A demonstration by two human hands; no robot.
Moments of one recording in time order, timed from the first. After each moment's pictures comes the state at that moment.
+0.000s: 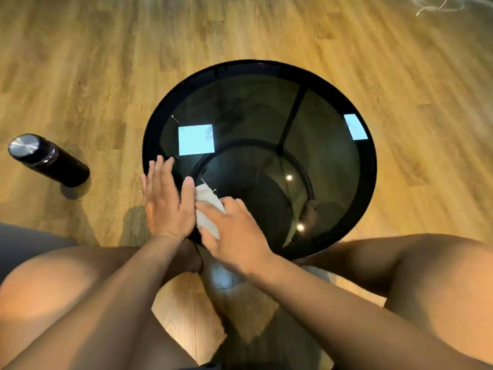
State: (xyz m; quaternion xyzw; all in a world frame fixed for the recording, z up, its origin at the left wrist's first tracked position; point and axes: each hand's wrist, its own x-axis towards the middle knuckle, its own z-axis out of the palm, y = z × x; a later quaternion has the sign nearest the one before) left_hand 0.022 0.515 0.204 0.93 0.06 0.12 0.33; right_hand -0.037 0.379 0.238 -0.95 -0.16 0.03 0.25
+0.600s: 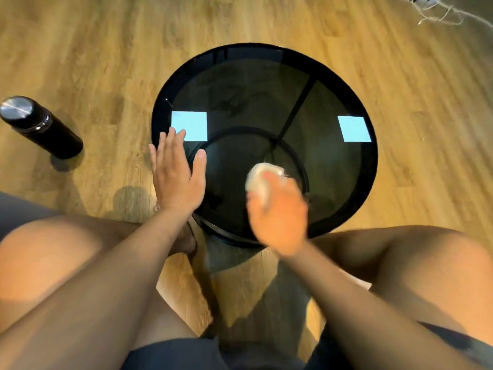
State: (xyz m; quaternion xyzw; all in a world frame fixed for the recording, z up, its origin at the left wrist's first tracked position) left_hand 0.024 0.517 0.205 0.94 0.05 0.11 0.33; right_hand -0.047 0.347 0.237 -0.98 0.07 -0.06 0.19
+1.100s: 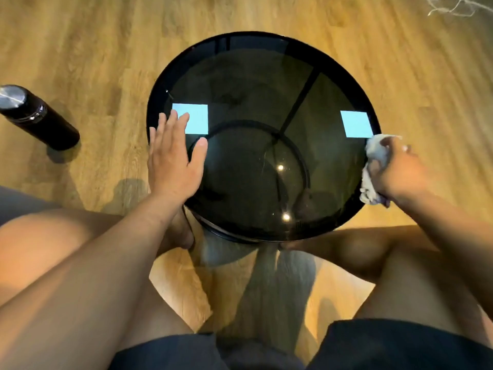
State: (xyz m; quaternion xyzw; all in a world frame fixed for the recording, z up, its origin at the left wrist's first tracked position) left_hand 0.038 0.521 0.208 0.95 0.01 0.09 0.29; right_hand 0.013 0.134 0.260 -0.98 0.19 0.01 0.04
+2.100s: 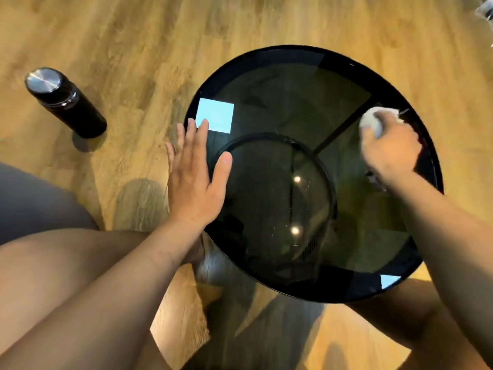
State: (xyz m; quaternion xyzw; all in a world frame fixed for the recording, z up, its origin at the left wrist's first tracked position) left_hand 0.053 0.533 0.199 0.92 0.06 0.09 0.37; right_hand 0.158 0.232 0.241 -0.98 0.17 -0.04 0.10
